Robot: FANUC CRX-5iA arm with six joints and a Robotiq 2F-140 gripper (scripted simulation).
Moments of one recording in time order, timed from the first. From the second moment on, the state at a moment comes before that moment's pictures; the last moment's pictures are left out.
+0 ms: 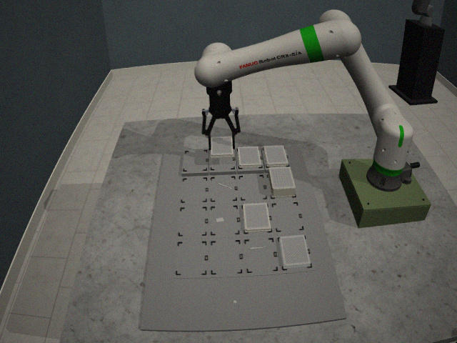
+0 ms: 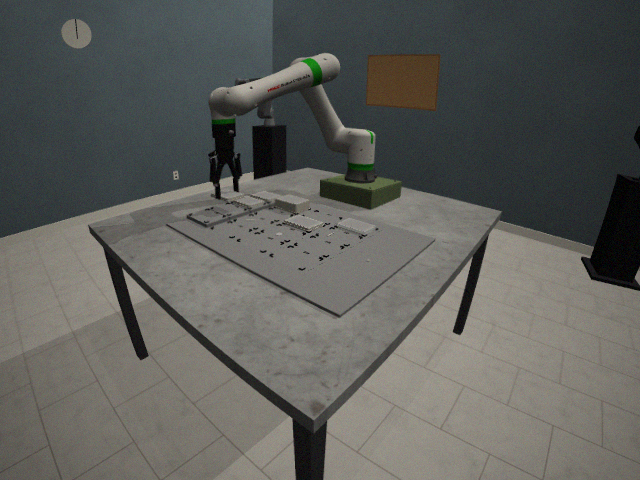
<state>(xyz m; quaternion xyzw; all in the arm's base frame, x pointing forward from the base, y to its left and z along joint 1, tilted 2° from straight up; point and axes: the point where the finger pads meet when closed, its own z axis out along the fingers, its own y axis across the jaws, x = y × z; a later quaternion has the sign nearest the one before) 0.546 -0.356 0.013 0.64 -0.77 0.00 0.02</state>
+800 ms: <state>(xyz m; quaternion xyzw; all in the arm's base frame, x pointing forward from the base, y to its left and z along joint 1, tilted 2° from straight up) 0.528 -0.313 0.012 0.64 -0.77 0.00 0.02</state>
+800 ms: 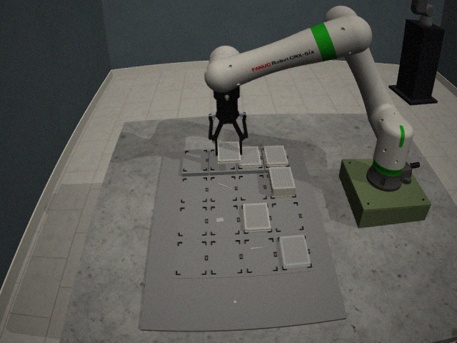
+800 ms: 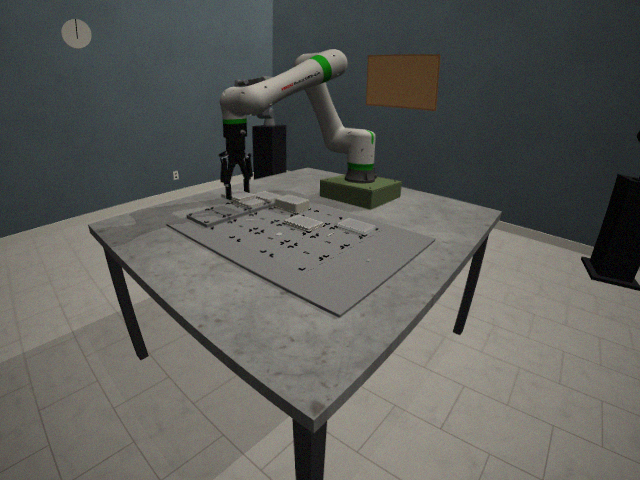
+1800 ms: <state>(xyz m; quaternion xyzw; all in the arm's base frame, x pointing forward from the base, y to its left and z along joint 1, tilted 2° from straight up) 0.500 -0.245 0.012 0.64 -0.77 0.00 0.02</state>
